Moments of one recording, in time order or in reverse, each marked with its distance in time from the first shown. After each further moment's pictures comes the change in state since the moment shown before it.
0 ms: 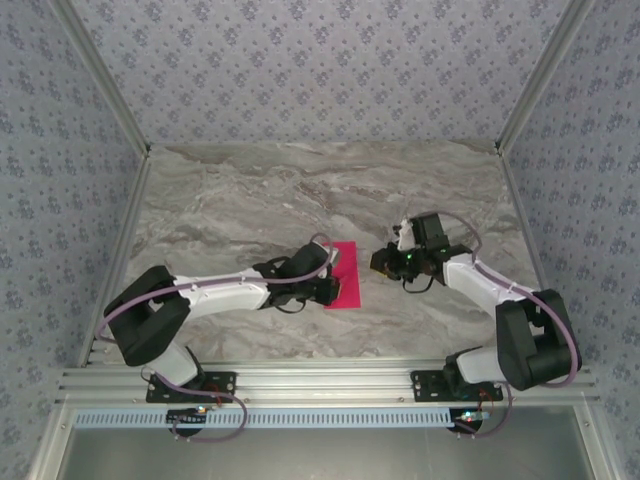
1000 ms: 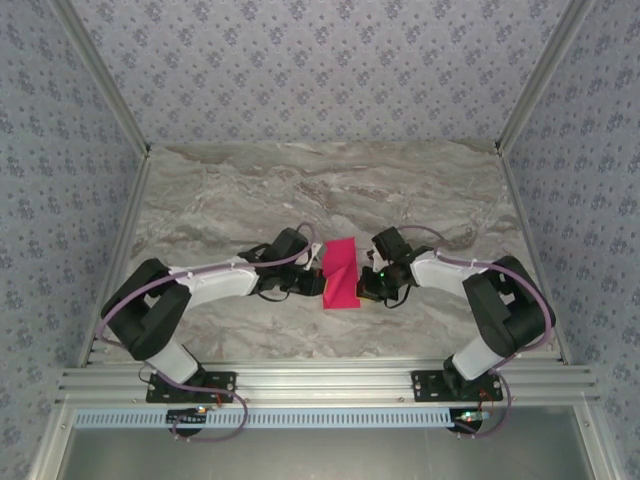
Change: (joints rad) left arm 0.175 0.026 -0.013 -0.052 0.239 0.107; right arm 0.214 0.216 0.052 -0.089 0.175 -0.008
